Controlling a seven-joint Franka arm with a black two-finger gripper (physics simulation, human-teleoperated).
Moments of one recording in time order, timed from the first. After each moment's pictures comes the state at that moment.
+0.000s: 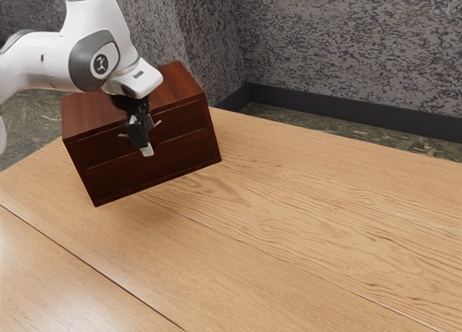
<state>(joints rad) 0.43 0.29 -0.15 -1.31 0.12 1.76 1.07</state>
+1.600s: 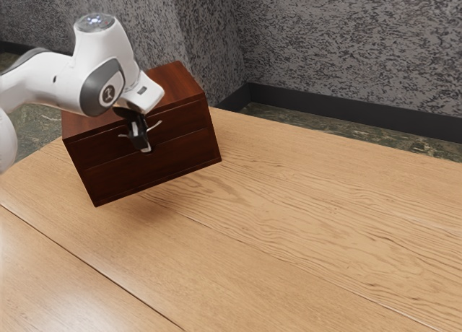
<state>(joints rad) 0.47 0.33 -0.15 -1.40 0.27 2.02 0.98</state>
